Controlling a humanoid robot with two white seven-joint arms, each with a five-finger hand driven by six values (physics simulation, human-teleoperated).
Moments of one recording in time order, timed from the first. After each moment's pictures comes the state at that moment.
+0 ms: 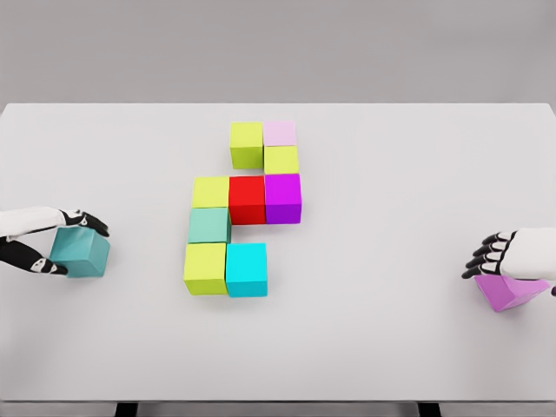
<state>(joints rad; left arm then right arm) -0.60 1.19 -0.98 -1.34 0.28 -0.61 -0.51 -0.37 -1.33 0.62 -1.76 0.38 -0.61 0.61</state>
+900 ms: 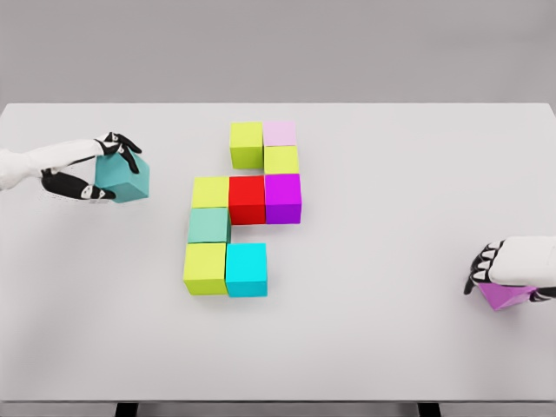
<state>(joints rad) -0.81 0.92 -0.96 -1.11 0.27 -0.61 -0.51 -0.36 -1.29 0.64 -1.73 0.37 -0.61 0.61</state>
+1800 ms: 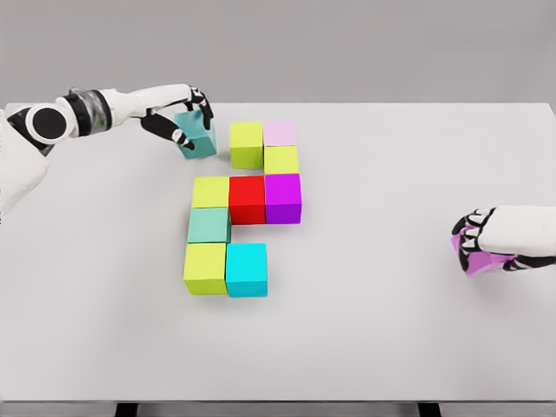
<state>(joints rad) -1.05 0.47 -0.96 -0.75 0.04 -0.43 -0.51 -0.40 -1.23 0.57 -1.71 0.28 -0.61 0.61</state>
